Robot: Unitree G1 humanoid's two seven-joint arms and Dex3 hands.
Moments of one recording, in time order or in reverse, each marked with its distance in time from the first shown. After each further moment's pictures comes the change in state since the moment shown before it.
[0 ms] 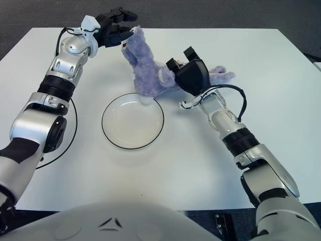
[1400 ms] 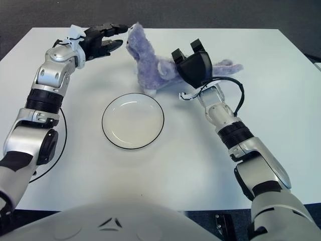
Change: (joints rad) left arm 0.158 0.056 0.045 -0.305 -0.083 0.368 -0.176; right arm -0.064 0.048 -0.003 0.091 0.030 0.096 0.029
